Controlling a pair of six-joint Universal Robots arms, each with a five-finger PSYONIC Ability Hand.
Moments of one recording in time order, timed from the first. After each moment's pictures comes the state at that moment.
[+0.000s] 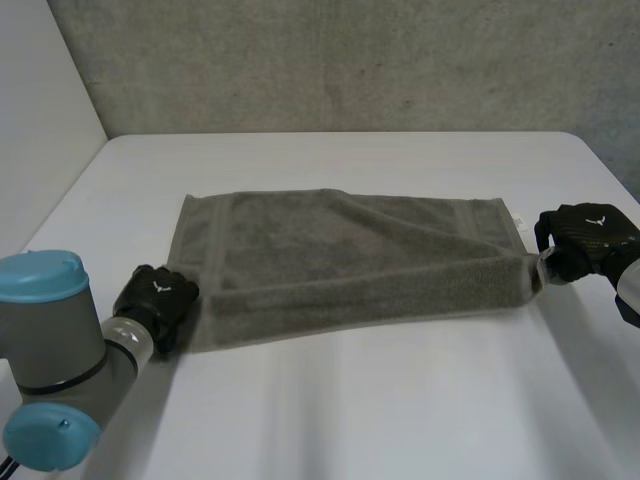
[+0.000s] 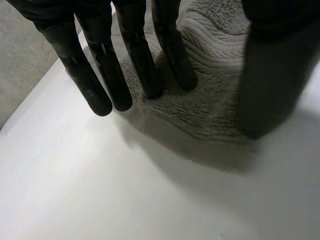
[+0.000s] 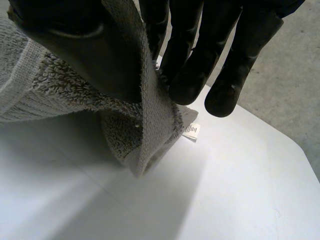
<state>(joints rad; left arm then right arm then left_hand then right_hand) 4.42 -2.02 -1.84 3.41 -1.57 3.76 1.46 -1.21 1.71 -0.19 1.08 2.74 0.96 0.96 0.96 0.96 0.89 1.29 1.30 1.33 1.34 1.16</state>
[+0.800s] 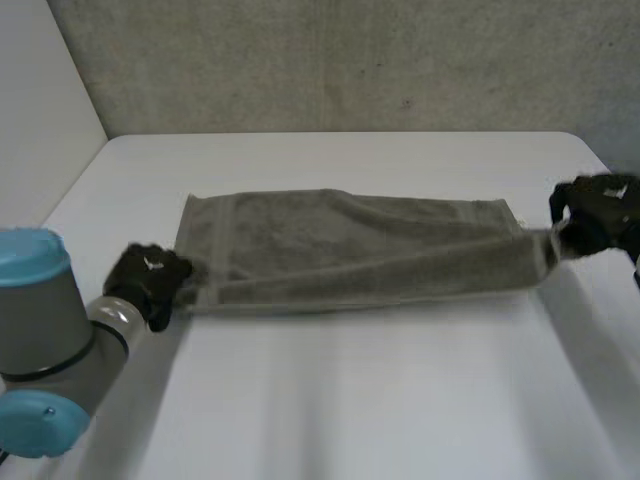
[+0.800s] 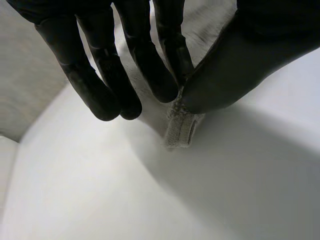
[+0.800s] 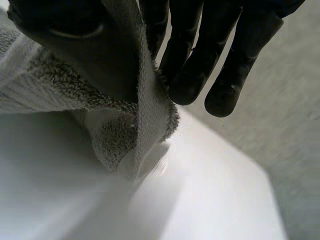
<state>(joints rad) 4.42 -1.94 -1.81 3.37 -1.56 3.72 1.46 -1.31 1.68 -0.16 1.09 2.74 1.42 1.51 1.54 1.52 1.47 1.30 1.30 1.33 1.34 1.16</state>
